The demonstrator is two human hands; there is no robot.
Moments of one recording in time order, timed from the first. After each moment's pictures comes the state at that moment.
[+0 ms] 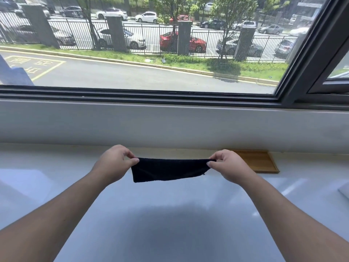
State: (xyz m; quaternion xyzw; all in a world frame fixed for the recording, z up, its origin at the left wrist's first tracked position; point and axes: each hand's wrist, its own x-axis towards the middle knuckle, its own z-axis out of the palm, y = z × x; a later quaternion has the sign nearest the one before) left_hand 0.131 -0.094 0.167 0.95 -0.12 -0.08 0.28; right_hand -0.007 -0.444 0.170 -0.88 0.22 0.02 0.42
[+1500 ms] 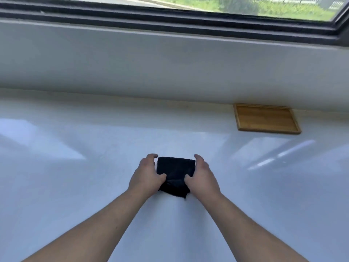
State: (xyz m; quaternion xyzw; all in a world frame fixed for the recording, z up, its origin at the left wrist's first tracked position) left_hand 0.033 -0.158 -0.035 0.91 -0.02 -0.25 0.33; right_hand -0.041 -0.337 -0.029 -0.88 0.29 0.13 0.35
